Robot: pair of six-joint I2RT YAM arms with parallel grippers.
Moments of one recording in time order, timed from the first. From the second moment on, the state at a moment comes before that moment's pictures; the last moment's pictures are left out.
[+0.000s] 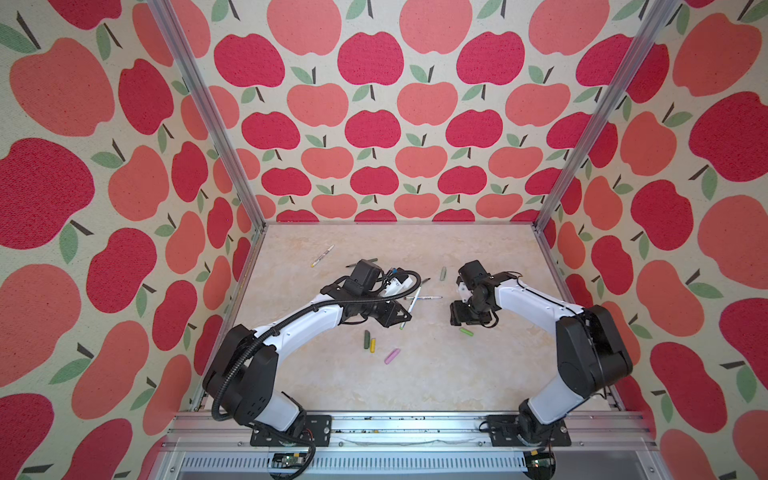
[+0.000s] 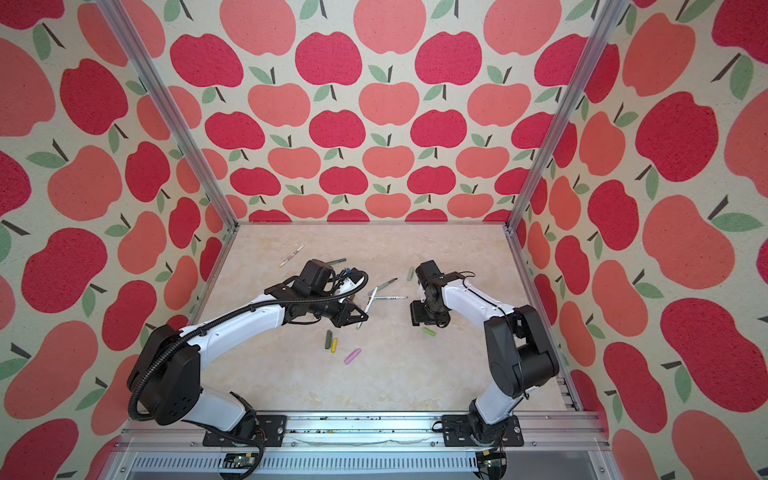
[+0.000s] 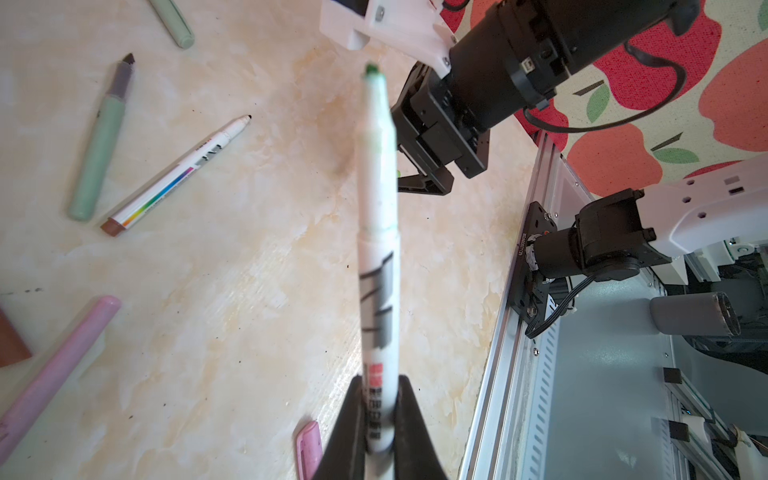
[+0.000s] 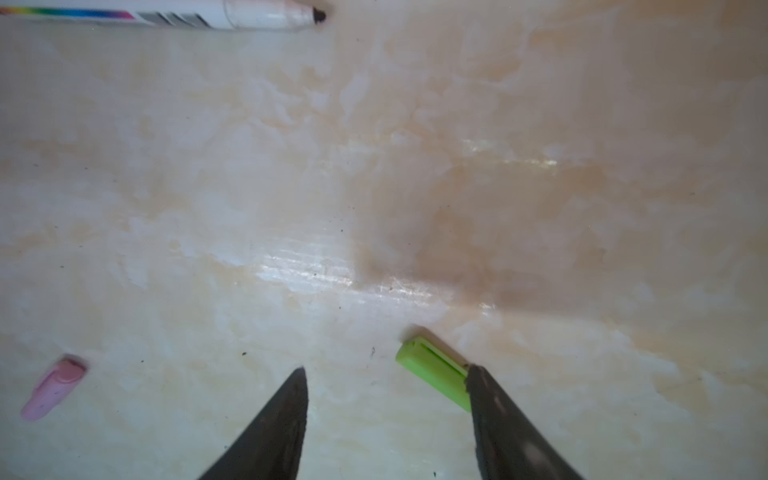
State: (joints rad) left arm -0.63 1.50 1.01 -0.38 0.67 -0.05; right arm 0.47 1.66 1.05 -0.81 -0.10 0.25
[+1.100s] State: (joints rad) left arm -0.65 1.51 1.01 -0.35 0.67 -0.06; right arm 0.47 1.73 1.03 -0.82 -0.04 0.23
